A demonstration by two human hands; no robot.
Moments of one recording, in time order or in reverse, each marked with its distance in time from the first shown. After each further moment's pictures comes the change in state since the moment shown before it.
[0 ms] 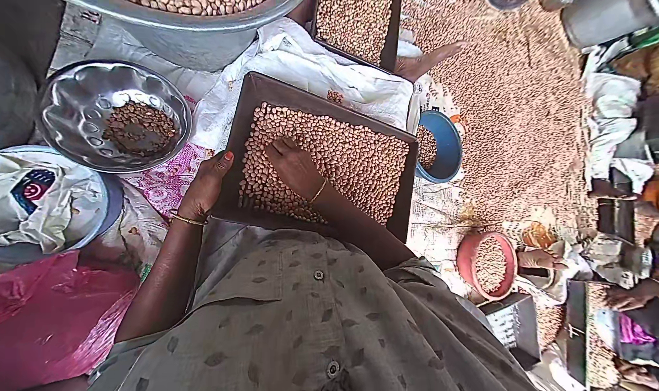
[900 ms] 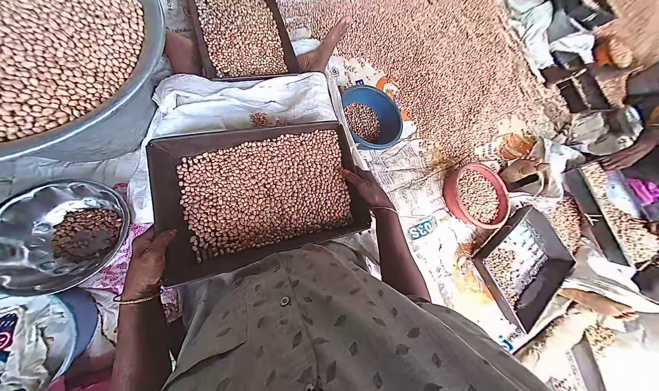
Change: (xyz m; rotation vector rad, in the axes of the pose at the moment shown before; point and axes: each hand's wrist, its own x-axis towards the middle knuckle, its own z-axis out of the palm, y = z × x) left_hand -0.001 0.005 0.000 0.001 0.015 0.091; right_hand -0.239 0.113 -0.096 0.835 0.241 1.258
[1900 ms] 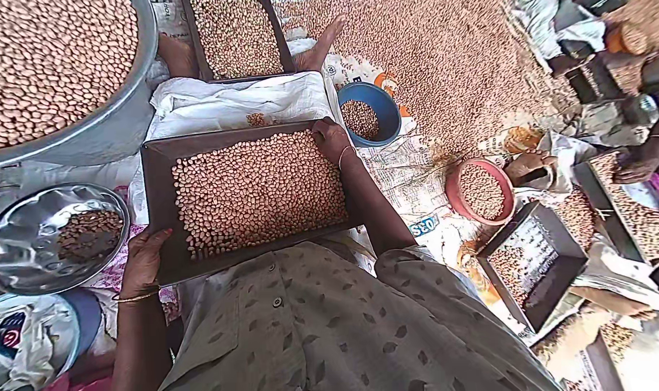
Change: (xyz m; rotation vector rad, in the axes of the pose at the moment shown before) left_hand -0.005 0.007 0.007 -0.047 0.074 -0.044; right_hand 0.109 -0.072 0.029 -0.643 0.048 -0.567
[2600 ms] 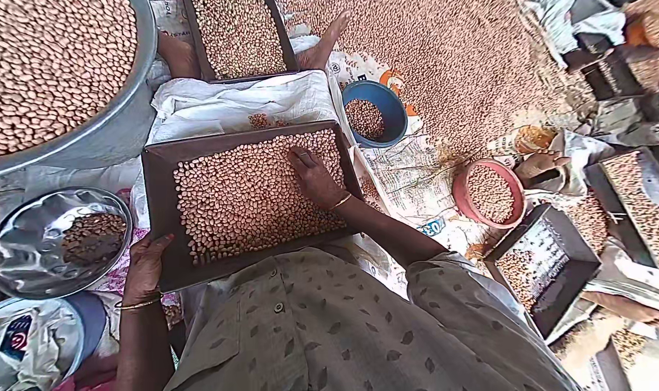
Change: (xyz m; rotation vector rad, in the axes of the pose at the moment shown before) left_hand 0.000 0.001 0.000 0.010 0.010 0.007; right_hand -0.064 -0.062 0.049 -0.005 0.062 -0.258
